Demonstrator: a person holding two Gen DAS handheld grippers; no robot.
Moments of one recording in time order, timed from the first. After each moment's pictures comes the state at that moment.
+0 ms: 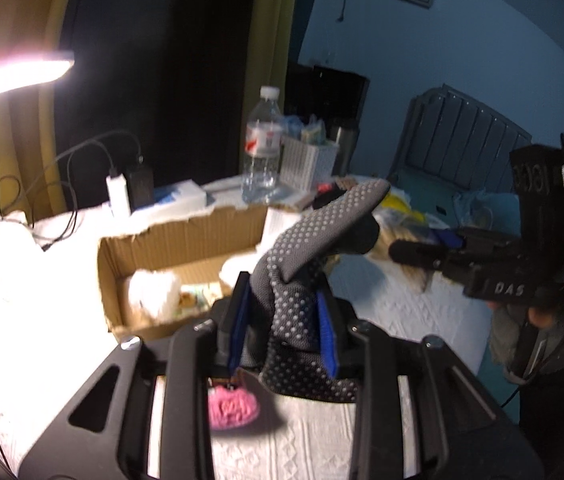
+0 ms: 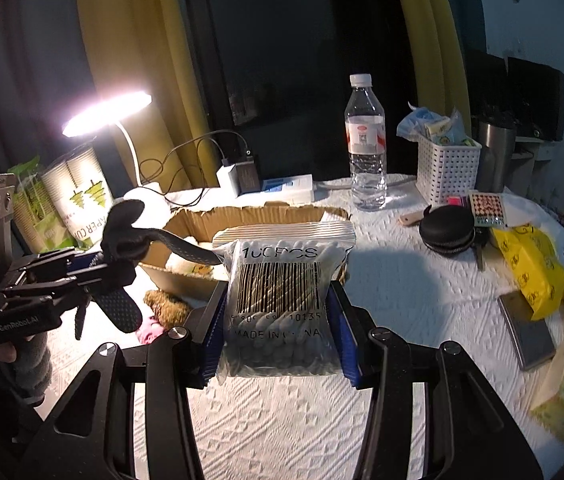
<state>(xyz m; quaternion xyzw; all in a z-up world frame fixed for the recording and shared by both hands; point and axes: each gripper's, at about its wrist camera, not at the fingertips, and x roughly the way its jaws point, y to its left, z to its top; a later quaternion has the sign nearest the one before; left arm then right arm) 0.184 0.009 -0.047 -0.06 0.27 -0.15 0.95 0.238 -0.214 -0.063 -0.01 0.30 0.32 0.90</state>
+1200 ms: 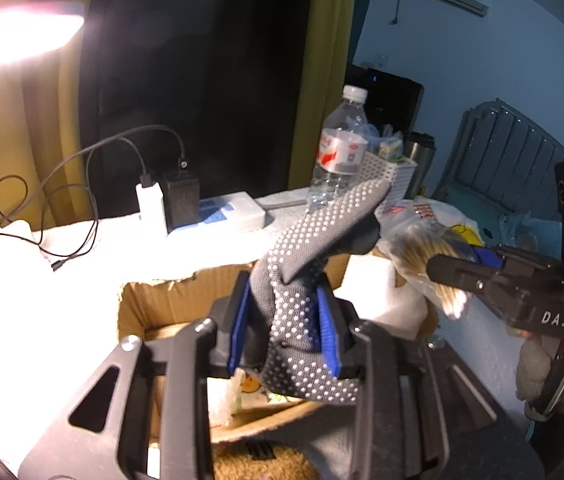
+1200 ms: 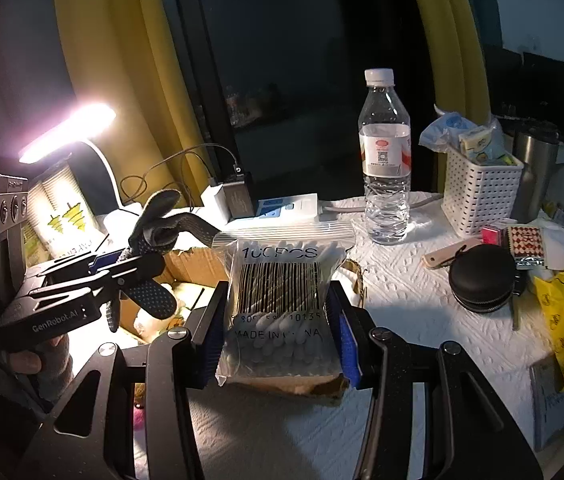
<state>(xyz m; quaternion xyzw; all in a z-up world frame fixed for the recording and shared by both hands) 0.288 0.043 -0.074 -0.08 0.29 -0.06 0.95 0.328 -0.171 -0.066 0.00 0.31 0.34 0.89</state>
